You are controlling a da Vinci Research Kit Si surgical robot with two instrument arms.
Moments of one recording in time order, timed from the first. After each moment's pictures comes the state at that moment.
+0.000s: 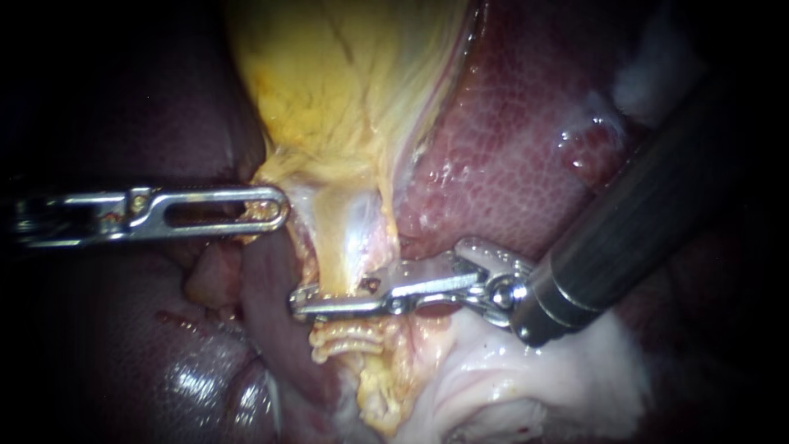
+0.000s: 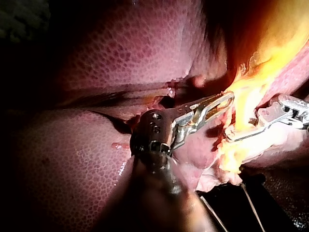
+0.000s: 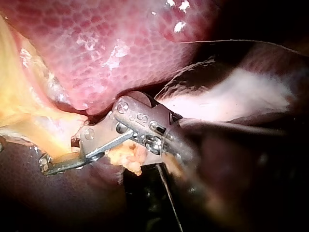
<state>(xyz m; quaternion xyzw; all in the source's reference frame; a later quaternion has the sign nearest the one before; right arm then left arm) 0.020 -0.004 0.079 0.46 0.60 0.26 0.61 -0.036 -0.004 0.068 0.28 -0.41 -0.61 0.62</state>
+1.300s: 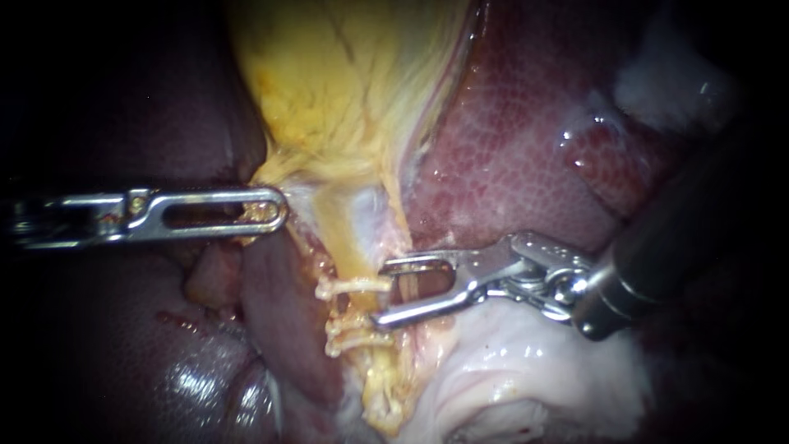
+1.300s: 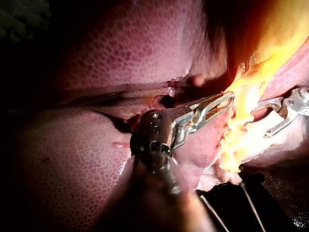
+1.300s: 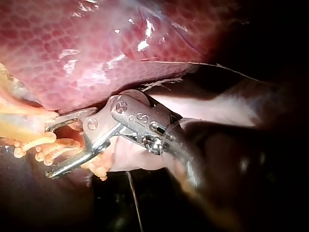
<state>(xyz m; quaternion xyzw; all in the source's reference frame) 0.012 -0.001 0.076 0.38 0.62 0.24 0.64 -0.036 -0.004 0.068 0.28 -0.41 -0.61 0.62</state>
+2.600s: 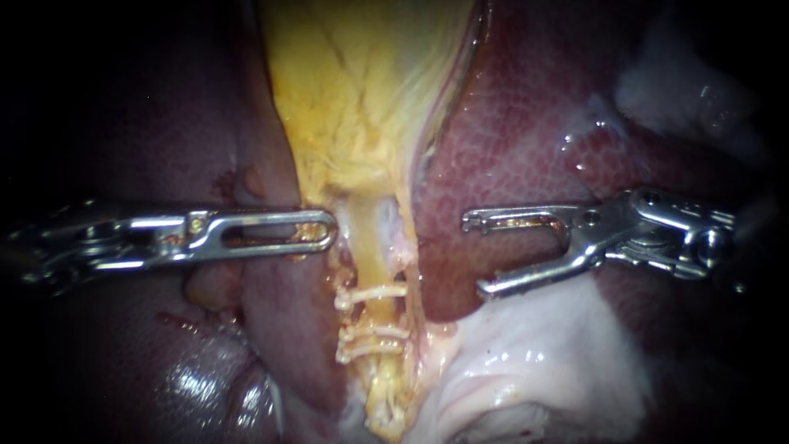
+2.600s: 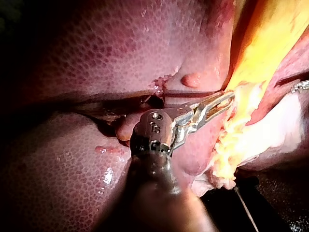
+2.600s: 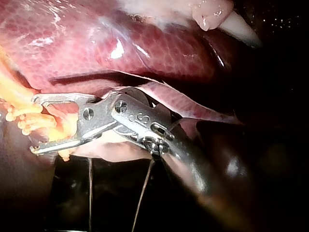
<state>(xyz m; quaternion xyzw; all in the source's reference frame) 0.004 0.003 0.068 0.34 0.62 0.21 0.68 -0.043 -0.007 0.075 0.30 -0.41 -0.60 0.62</state>
